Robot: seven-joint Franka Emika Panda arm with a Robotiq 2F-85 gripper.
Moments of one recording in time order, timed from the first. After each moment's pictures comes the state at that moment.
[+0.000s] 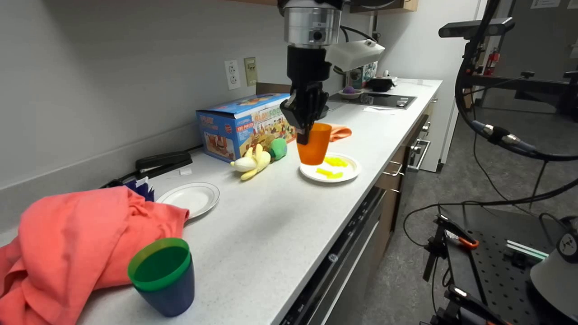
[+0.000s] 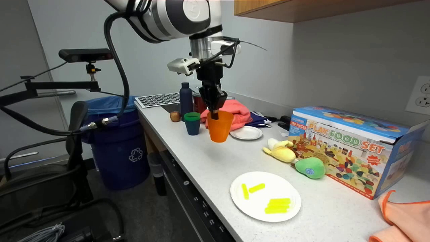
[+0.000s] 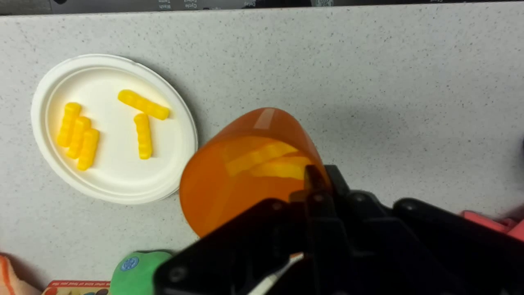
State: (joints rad) arm 0.05 -0.12 0.04 -2.21 -0.05 2.20 0.34
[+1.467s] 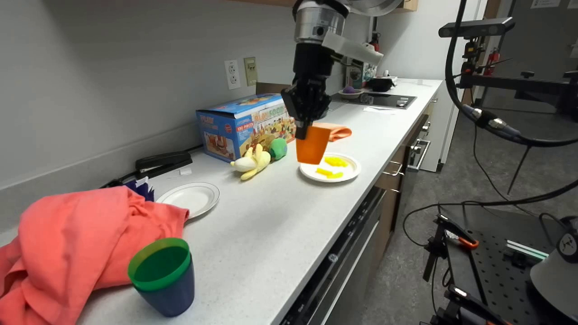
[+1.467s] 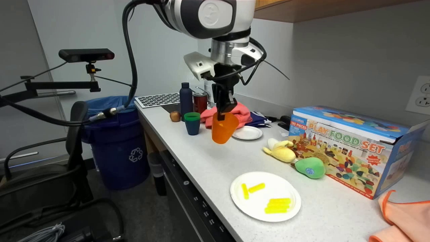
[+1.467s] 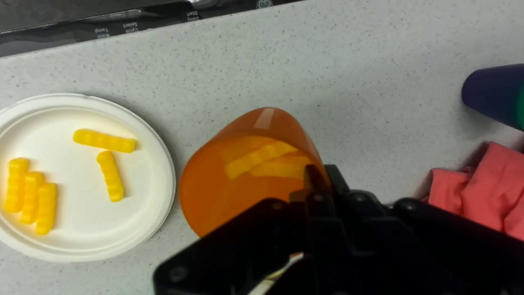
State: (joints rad) arm 0.00 -0.09 -0.05 -2.19 0.29 2.18 0.19
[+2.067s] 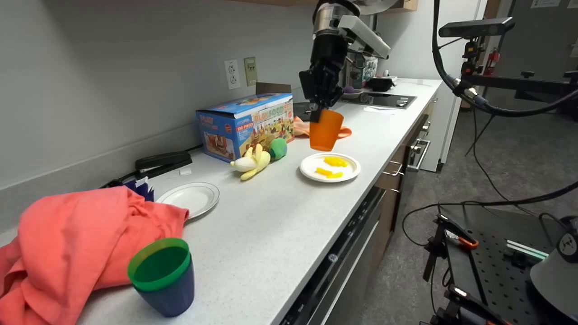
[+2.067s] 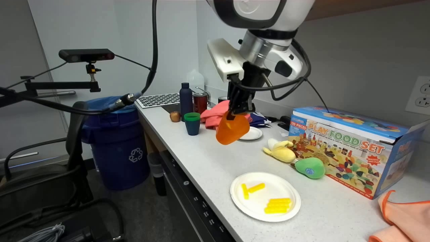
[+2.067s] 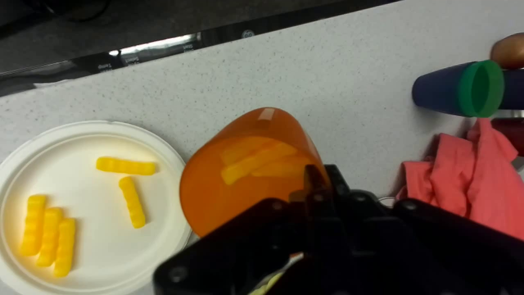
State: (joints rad) arm -0.10 -0.04 -0.17 -2.08 0.52 1.92 -0.03
